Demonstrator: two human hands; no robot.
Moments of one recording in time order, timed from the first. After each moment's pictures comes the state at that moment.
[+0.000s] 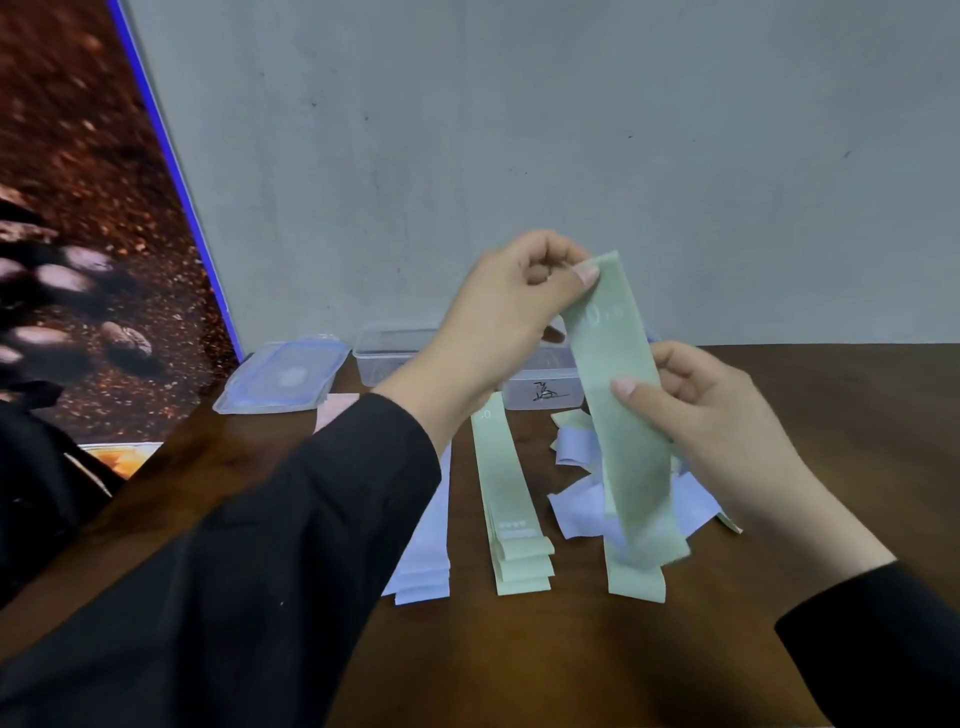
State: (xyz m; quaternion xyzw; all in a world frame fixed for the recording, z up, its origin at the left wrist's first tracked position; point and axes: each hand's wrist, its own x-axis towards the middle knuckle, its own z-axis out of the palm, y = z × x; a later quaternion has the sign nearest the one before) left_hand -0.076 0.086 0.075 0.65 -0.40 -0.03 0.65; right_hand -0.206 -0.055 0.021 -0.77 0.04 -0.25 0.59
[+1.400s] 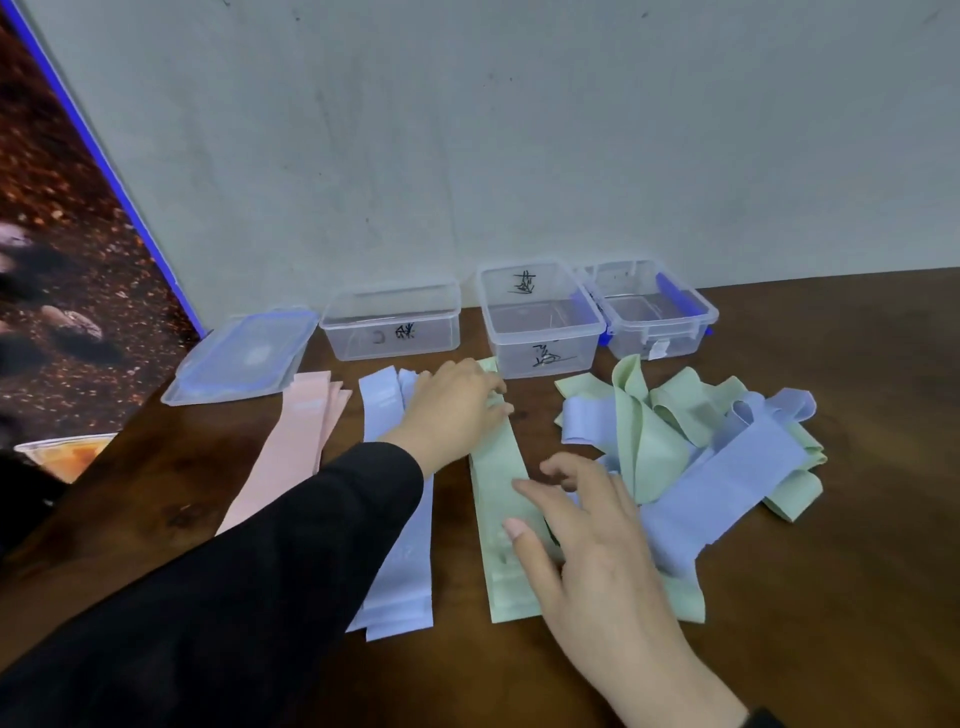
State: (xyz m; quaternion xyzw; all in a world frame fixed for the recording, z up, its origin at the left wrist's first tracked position) left_hand 0.057 0.059 -0.105 0.92 -0.38 0.05 0.09; right_hand -0.164 -0.004 -0.137 -0.92 0.08 -0.32 0.21
